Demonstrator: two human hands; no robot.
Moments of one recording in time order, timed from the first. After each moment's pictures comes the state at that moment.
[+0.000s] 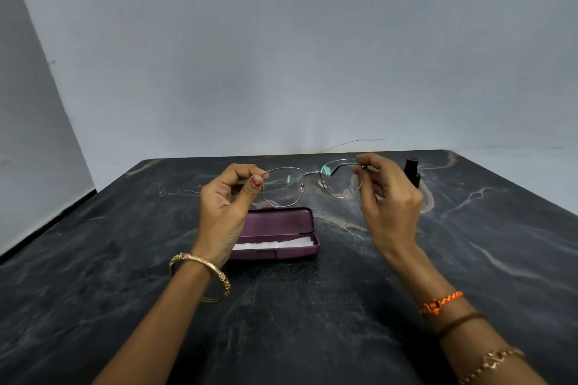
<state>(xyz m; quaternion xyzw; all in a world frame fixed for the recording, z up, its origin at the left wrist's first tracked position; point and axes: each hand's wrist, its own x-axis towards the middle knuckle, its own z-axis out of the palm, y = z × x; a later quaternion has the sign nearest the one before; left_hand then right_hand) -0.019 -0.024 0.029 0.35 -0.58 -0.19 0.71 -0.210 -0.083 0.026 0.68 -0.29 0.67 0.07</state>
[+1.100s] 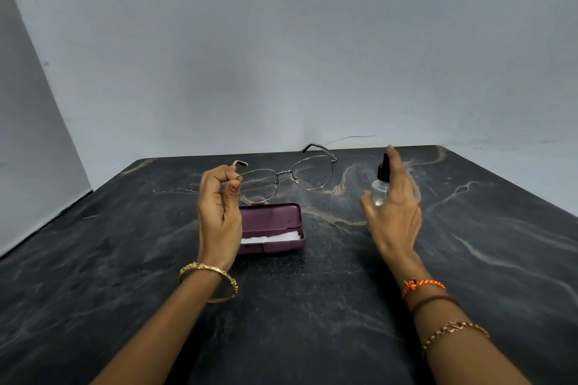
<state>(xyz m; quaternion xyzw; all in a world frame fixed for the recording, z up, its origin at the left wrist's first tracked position) -0.042 -0.027 0.013 0.43 -0.53 -0.05 0.73 -0.241 -0.108 -0.009 0.64 -0.51 0.58 0.04</state>
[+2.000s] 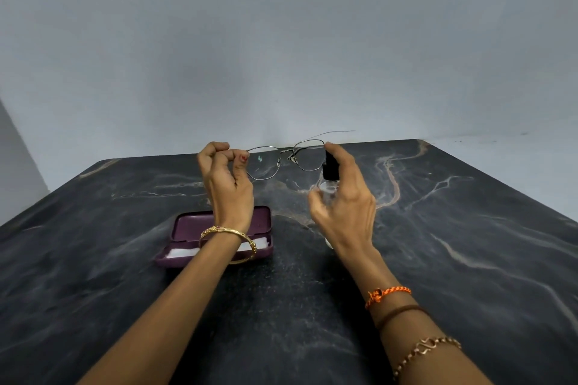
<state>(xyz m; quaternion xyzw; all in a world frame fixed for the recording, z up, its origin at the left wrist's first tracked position) -0.082 -0.100 0.026 0.51 -0.47 -0.02 0.72 -0.223 -0.098 0.011 0.70 -0.41 0.59 0.00</state>
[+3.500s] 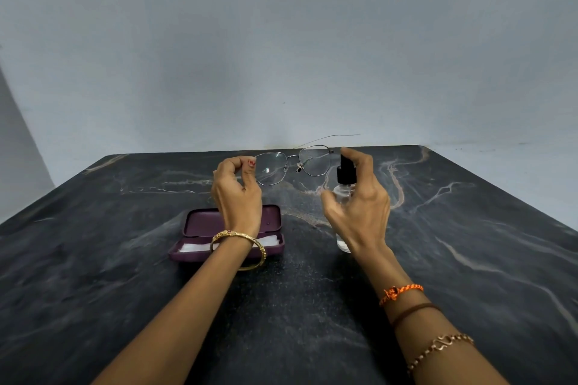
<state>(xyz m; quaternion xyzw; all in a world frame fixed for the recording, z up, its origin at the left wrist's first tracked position) -0.086 -0.076 0.028 0.54 -0.42 -0.06 0.73 -0.225 -0.099 0.012 0.68 -0.40 0.61 0.03</state>
